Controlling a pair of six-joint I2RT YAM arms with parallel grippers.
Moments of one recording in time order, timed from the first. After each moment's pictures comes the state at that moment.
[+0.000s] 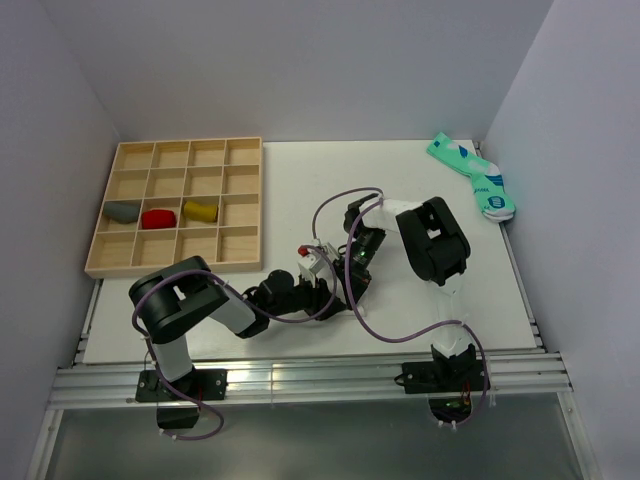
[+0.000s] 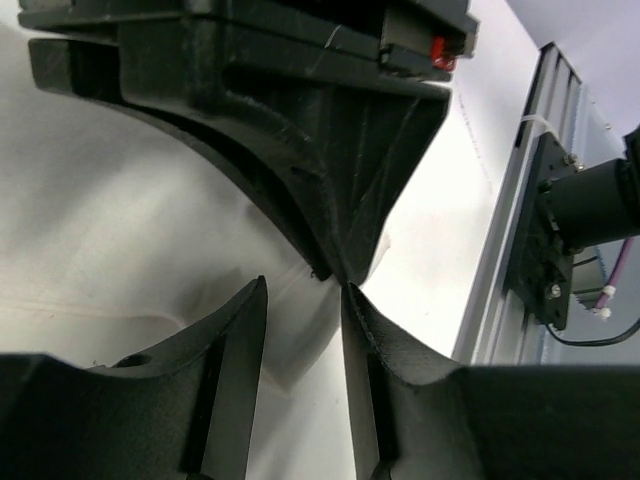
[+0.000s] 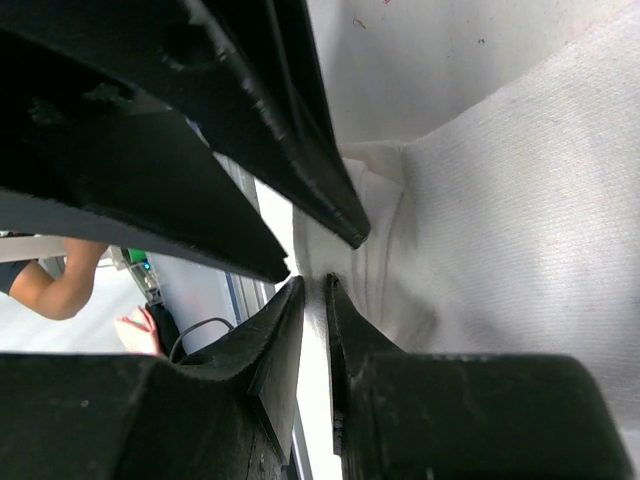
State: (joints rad) left arm -0.97 1.79 0.45 1.06 0.25 -0.57; right arm 0.48 2.15 1.38 -1.34 -0.86 -0.95
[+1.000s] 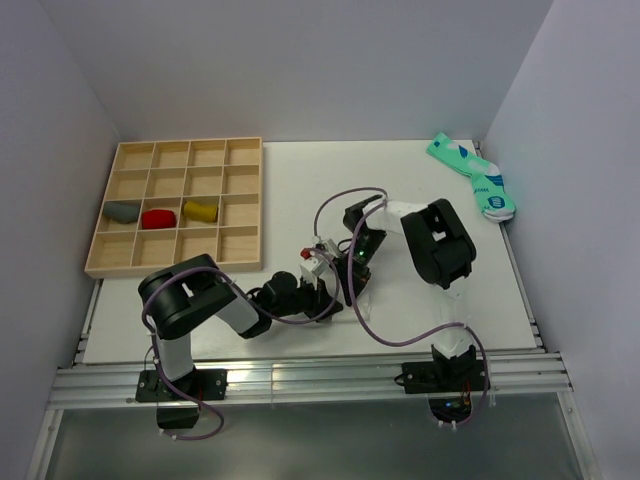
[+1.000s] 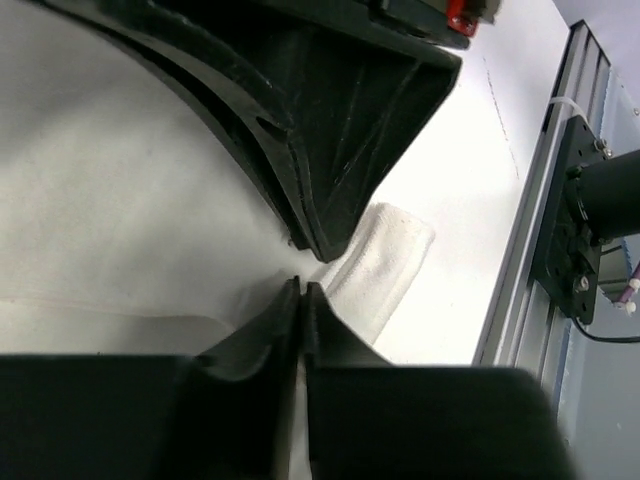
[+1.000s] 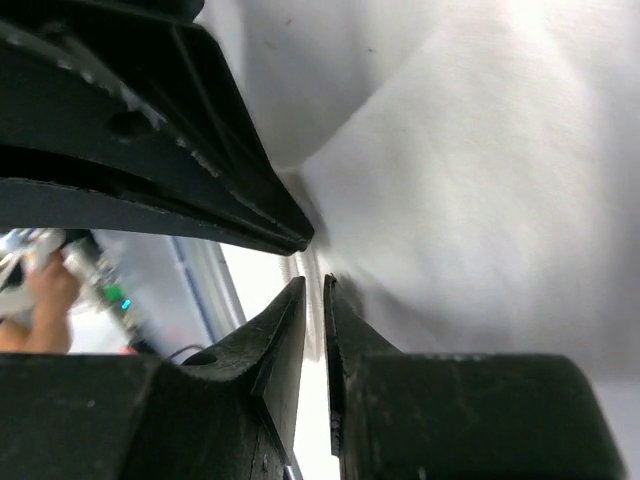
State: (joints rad) left arm -0.98 1.85 0.46 1.06 0.24 -0.56; right arm 0.47 2.12 1.35 -1.20 -0.82 -0.80
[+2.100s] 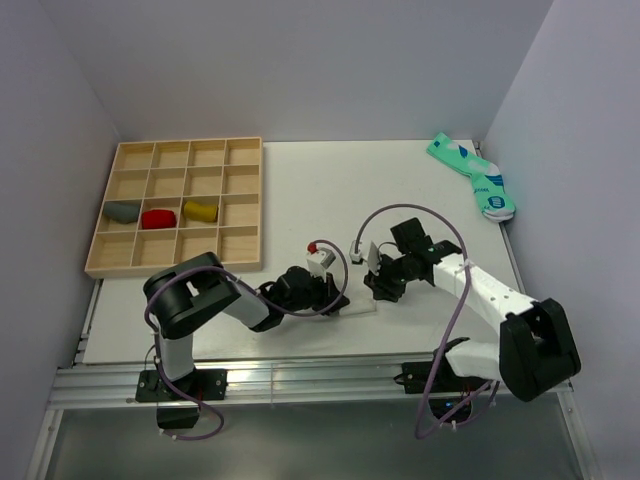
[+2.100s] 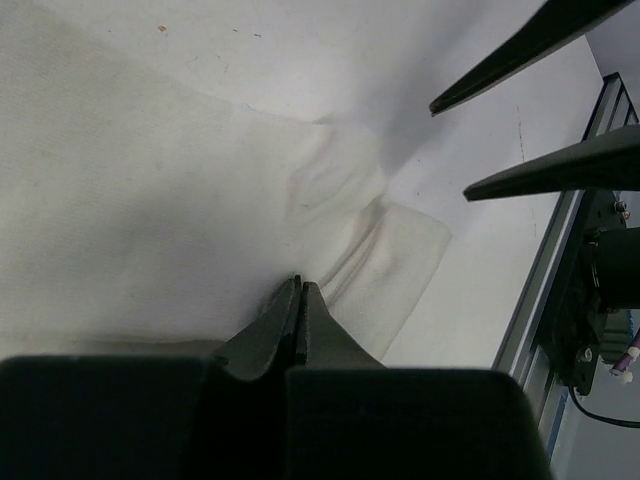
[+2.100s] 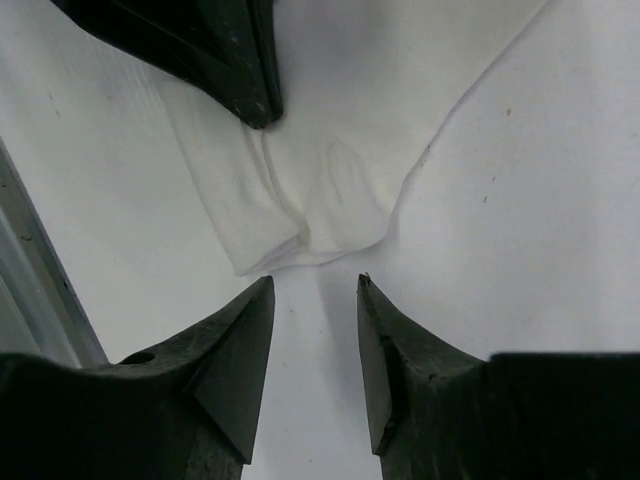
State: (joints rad) left arm -1.00 1.87 0.58 0.89 0.13 -0.65; right arm 0.40 1.26 0.71 -0.63 -0.49 -0.75
